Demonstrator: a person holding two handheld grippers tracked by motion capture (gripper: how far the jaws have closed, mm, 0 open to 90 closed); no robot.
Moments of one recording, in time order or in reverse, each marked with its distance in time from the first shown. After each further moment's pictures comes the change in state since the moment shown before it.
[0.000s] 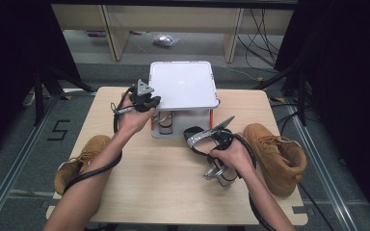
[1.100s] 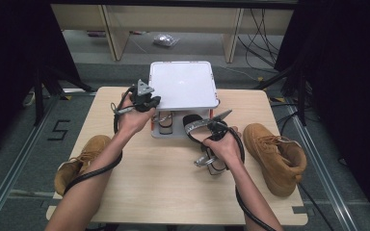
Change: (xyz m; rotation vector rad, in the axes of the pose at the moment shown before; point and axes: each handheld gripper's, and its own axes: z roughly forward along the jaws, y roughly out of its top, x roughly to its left) left arm 0.001 0.001 0.002 -0.023 0.002 0.017; right arm 0.002 0.032 0.011 -0.110 -0.003 0.140
